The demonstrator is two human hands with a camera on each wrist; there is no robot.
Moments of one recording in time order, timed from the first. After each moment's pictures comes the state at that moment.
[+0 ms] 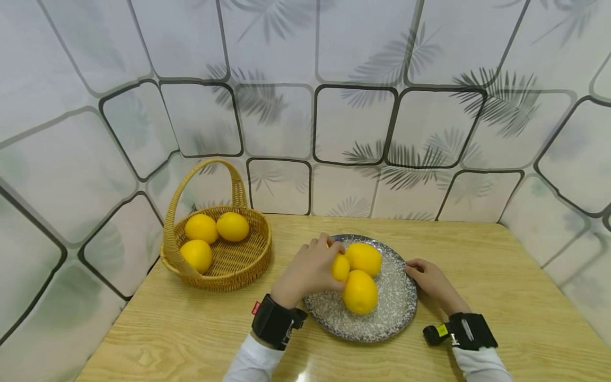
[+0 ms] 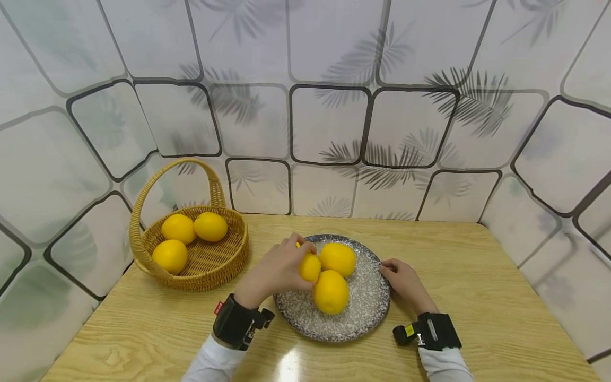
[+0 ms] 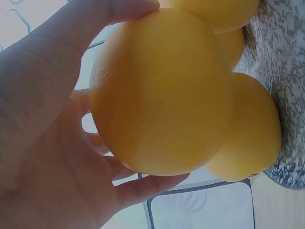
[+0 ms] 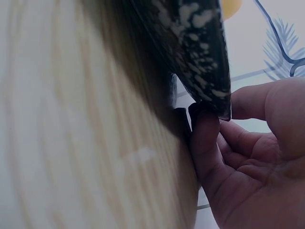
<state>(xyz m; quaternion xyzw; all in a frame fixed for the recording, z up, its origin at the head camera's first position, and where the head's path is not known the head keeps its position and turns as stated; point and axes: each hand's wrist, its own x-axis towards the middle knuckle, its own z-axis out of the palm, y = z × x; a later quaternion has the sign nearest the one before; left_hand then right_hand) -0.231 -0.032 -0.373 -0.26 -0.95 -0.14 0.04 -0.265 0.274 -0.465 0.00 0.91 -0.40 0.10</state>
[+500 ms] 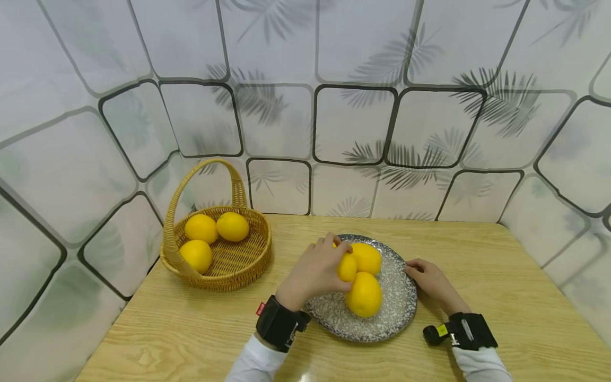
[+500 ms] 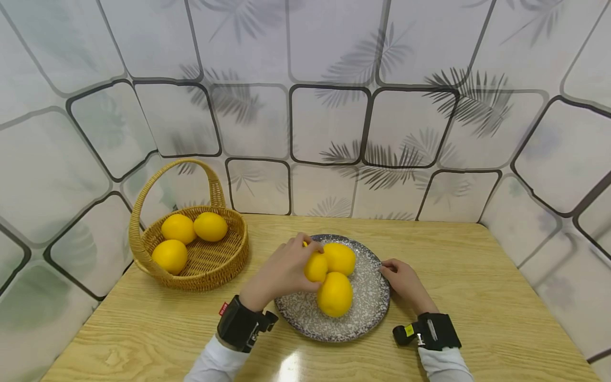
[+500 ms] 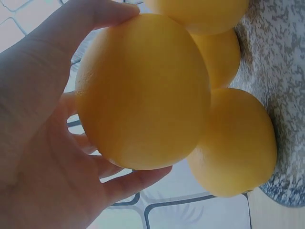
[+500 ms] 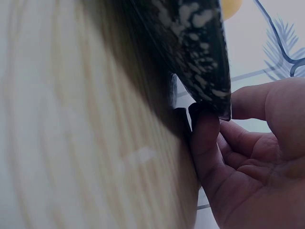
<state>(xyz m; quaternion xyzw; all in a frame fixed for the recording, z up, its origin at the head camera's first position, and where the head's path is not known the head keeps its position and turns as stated) -0.231 -0.022 -0.377 -0.28 -0.95 -0.15 0.07 -0.267 0.275 -0.468 0.00 0.91 -0.39 0.10</state>
